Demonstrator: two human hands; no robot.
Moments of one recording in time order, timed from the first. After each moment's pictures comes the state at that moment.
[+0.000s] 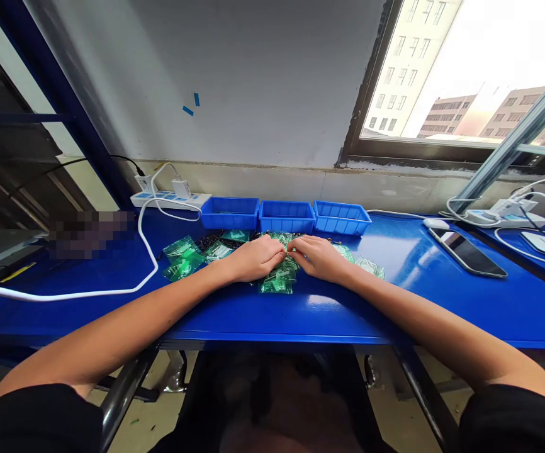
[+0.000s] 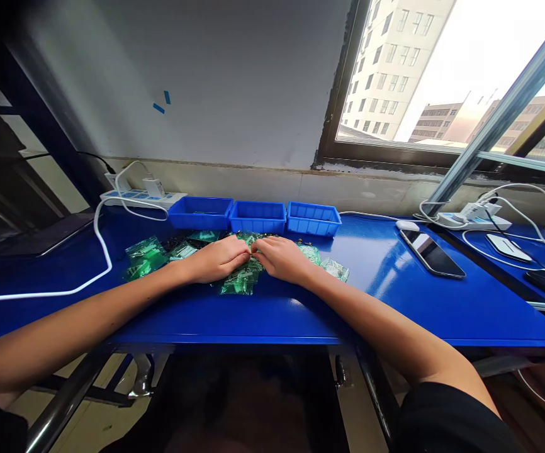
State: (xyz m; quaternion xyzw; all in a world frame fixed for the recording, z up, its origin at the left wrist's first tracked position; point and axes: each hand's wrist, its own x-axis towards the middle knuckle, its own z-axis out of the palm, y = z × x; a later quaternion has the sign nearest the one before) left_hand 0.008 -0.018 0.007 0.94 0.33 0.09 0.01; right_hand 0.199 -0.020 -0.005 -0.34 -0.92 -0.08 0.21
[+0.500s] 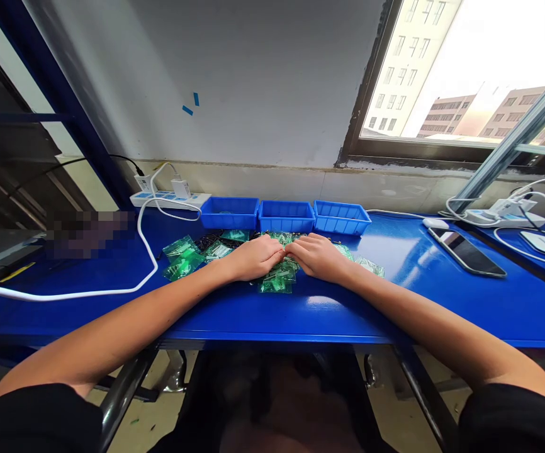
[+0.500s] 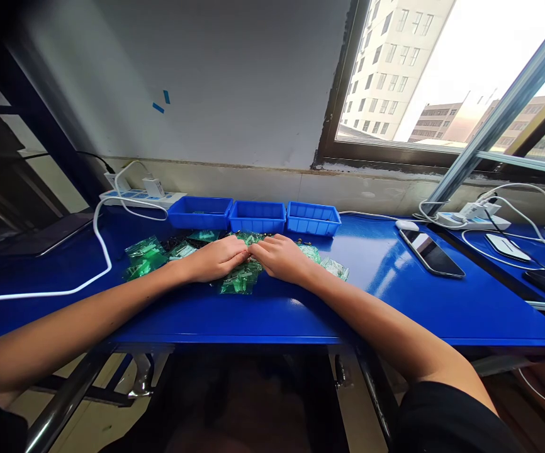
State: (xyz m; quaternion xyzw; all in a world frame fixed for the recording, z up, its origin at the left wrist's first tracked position) left_hand 0.008 -0.018 0.010 0.94 0.33 0.10 0.03; right_hand 0.202 -0.019 -0.004 -0.26 -0.92 -0.22 0.17
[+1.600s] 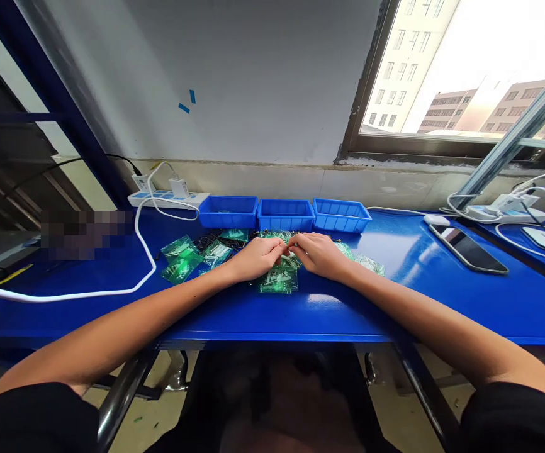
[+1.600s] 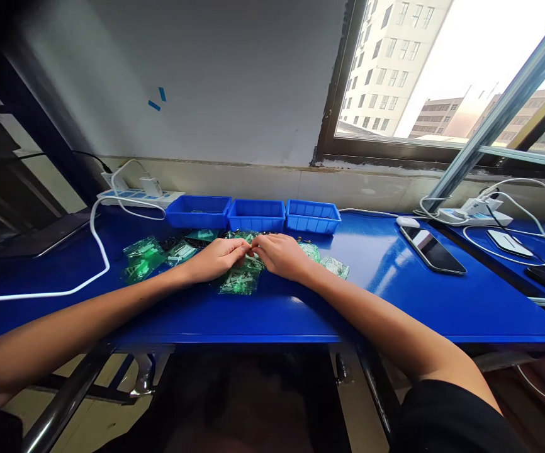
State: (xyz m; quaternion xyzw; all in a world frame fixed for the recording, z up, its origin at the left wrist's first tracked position) left_hand 0.017 -0.026 0.007 0.84 0.41 0.24 0.25; right_hand 0.200 -0.017 -0.008 -0.34 -0.90 -0.12 0.24
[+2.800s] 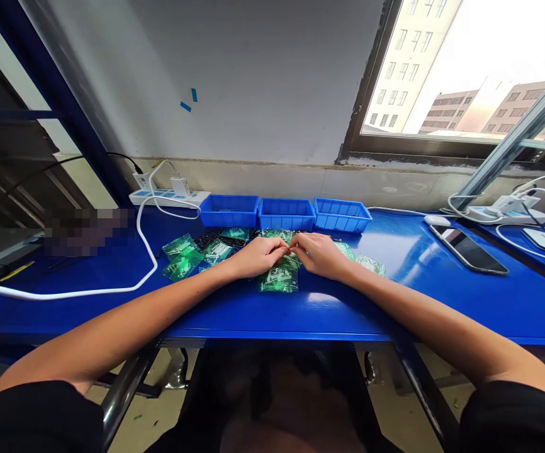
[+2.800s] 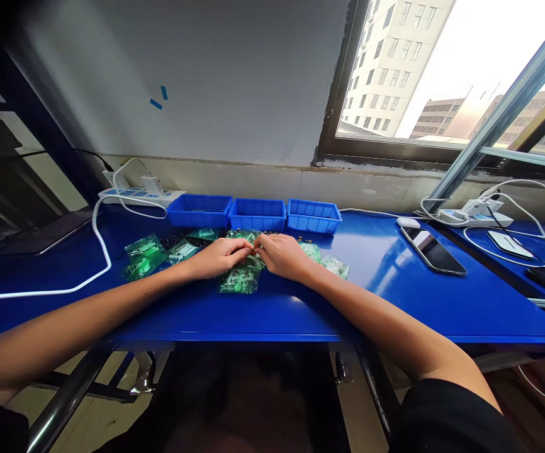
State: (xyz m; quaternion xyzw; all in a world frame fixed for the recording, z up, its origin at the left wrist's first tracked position) left_hand 0.015 -0.021 0.005 0.84 0.40 0.22 0.29; right_hand 0.199 -0.019 -0.008 -0.36 -0.90 -0.10 0.23
